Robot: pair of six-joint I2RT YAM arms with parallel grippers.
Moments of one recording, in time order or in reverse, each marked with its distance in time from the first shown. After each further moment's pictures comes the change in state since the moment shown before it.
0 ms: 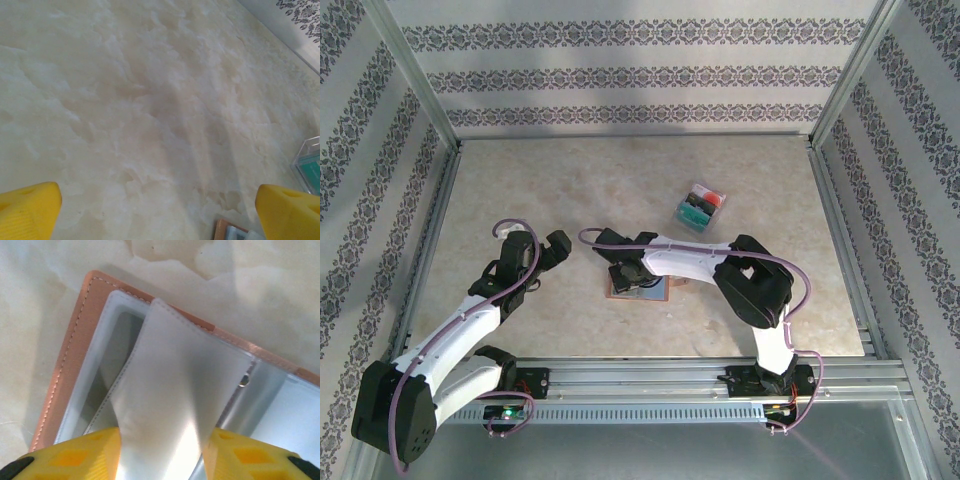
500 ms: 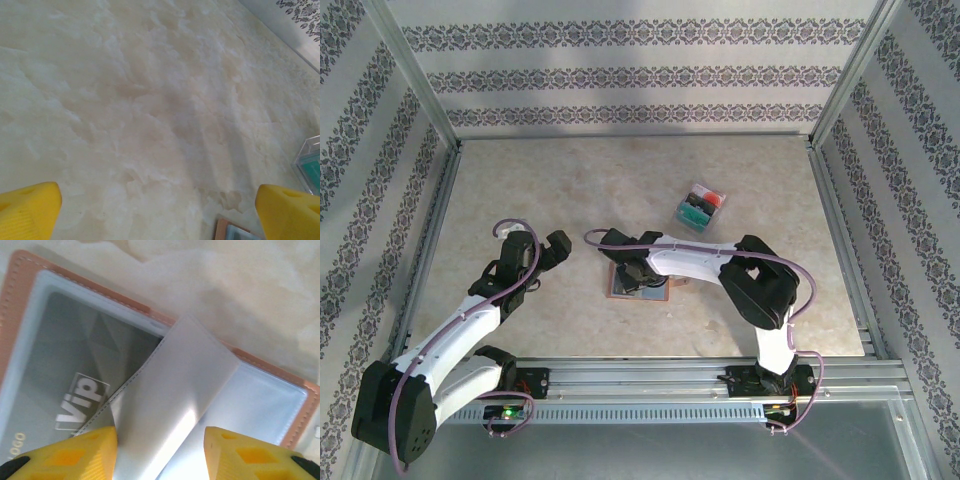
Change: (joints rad) left arm 0.000 0.000 0.000 -0.001 0.000 0.008; right arm -0.013 -0.037 -0.034 -0.061 0.073 -0.014
